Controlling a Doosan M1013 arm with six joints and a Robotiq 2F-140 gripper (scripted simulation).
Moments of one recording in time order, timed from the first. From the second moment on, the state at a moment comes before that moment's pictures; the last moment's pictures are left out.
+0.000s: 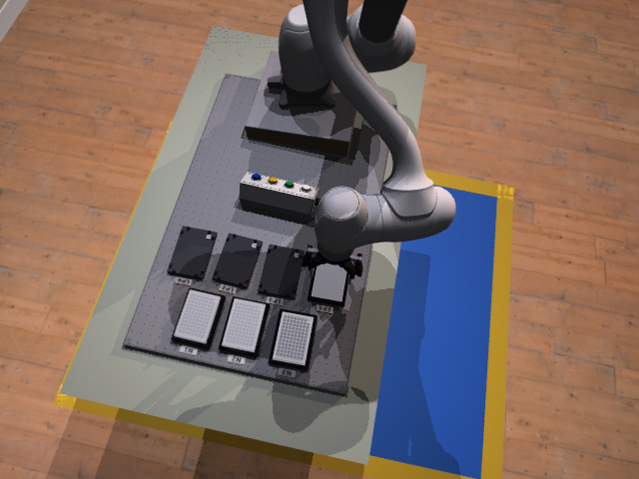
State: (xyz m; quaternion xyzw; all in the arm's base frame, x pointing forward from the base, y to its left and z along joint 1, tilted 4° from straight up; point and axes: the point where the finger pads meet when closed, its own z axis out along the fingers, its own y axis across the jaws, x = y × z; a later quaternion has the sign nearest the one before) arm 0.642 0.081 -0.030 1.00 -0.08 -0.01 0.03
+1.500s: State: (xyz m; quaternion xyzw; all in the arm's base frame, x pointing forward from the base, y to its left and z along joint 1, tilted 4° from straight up) arm 0.641 0.081 -0.038 1.00 -0.08 -0.01 0.03
